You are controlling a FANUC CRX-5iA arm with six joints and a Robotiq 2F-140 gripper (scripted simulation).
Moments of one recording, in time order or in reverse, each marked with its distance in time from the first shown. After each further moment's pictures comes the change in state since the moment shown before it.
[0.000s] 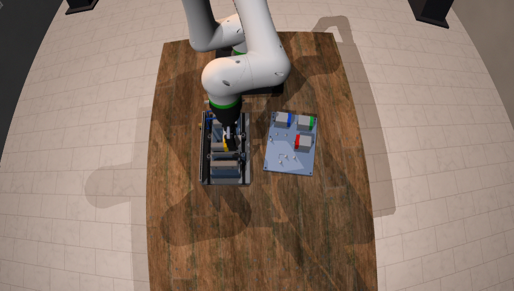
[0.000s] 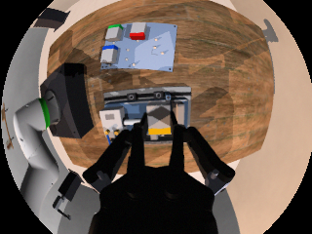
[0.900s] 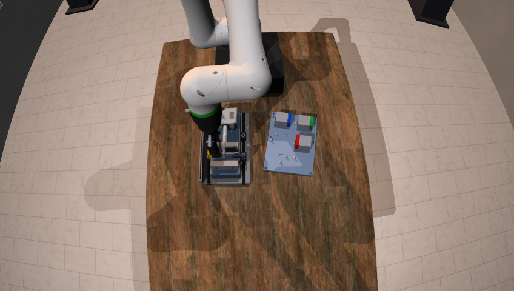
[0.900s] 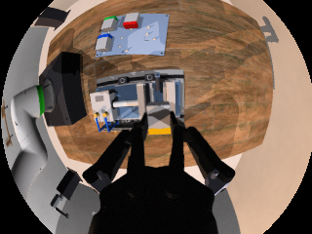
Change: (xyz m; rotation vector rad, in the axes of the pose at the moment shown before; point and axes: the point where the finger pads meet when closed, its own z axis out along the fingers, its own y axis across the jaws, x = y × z) arm -0.057 0.024 0.002 0.001 0.000 0.000
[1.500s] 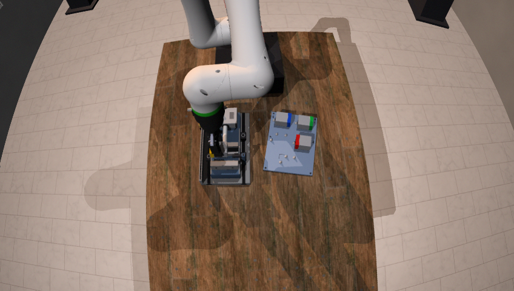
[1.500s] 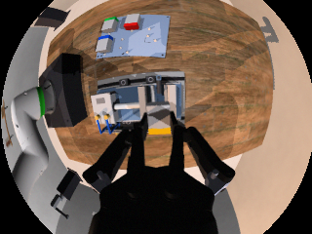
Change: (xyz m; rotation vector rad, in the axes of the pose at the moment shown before) arm 0.007 -0.003 0.000 0.000 0.000 0.000
